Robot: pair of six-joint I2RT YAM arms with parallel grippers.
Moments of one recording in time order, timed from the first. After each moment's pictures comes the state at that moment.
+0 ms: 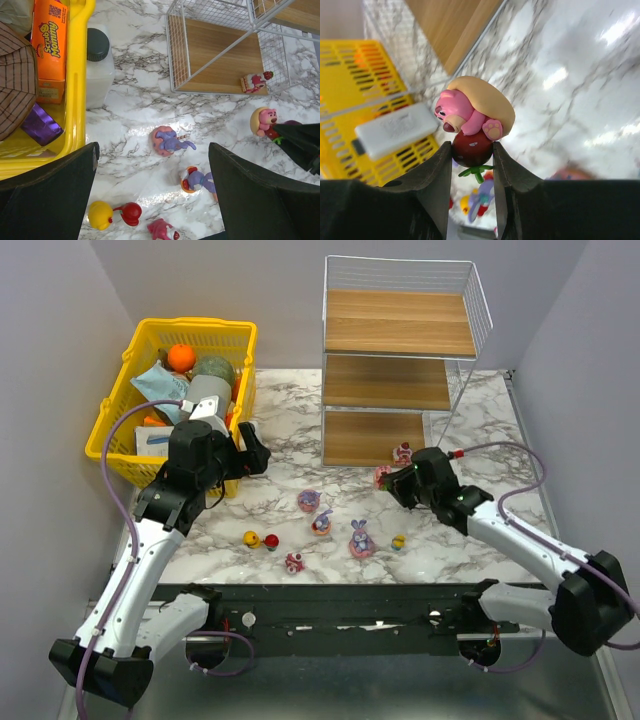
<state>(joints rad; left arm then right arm) -0.31 0.92 1.05 -0.57 0.03 -0.43 0.59 1.15 0.72 -0.29 0.21 1.47</state>
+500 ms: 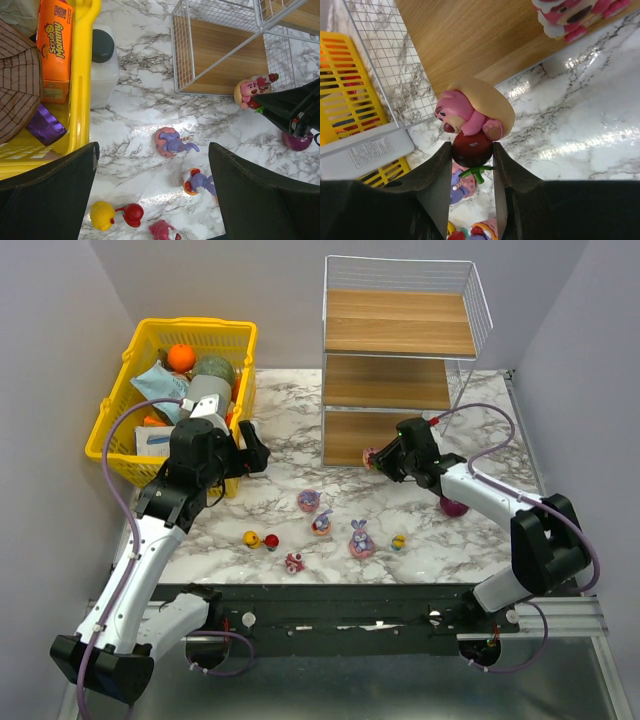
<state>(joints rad) -0.31 0.94 1.05 -0.58 0.02 -0.43 0.48 1.52 0.96 -0.18 0.12 1.15</state>
